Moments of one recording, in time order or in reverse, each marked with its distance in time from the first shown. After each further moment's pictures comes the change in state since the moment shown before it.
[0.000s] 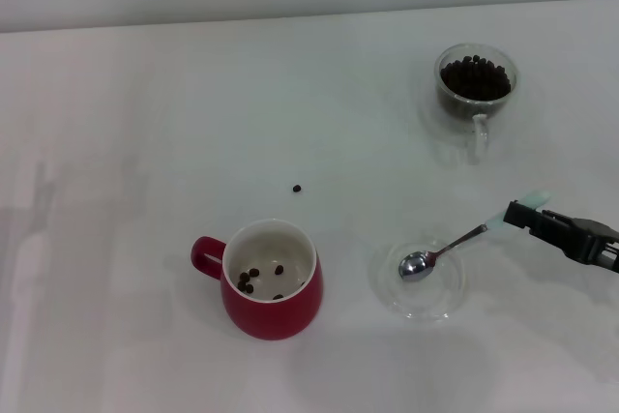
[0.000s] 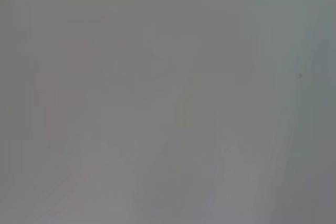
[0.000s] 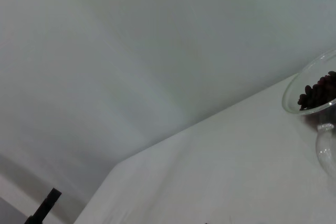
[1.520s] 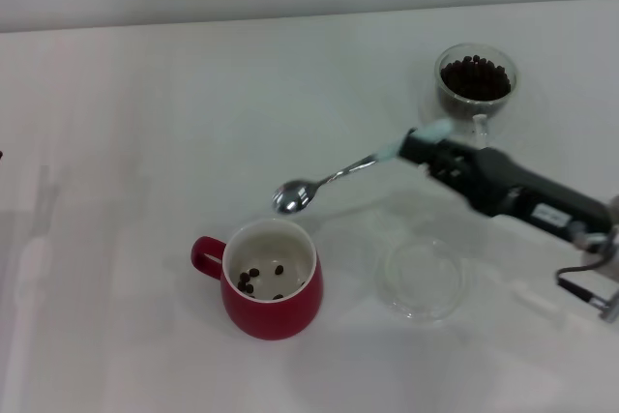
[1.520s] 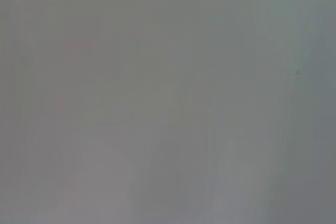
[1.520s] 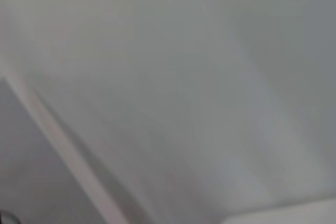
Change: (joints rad) left arm 0.007 -0.003 0.002 0.007 0.006 -0.002 -0.002; right arm 0.017 0.117 -0.209 -0.238 0.223 -0.035 -0.104
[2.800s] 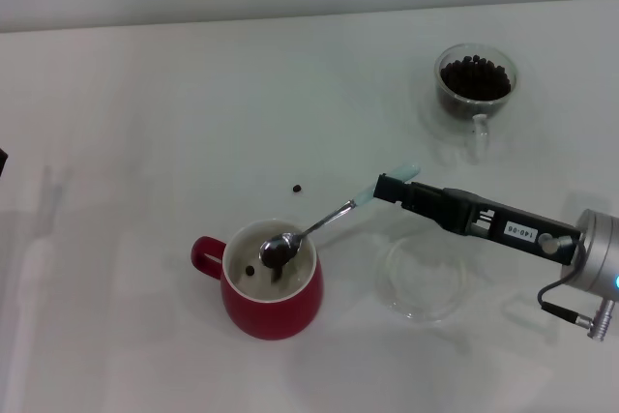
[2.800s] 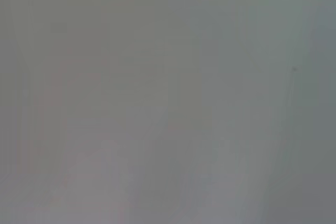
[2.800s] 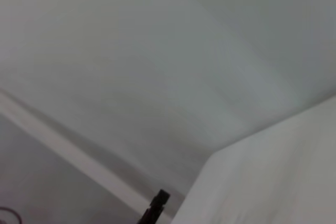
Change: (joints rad) left arm 0.000 -0.002 0.008 0.002 0.001 -0.004 0.000; right arm 0.023 0.006 0.036 -0.011 -0.172 0.088 0.286
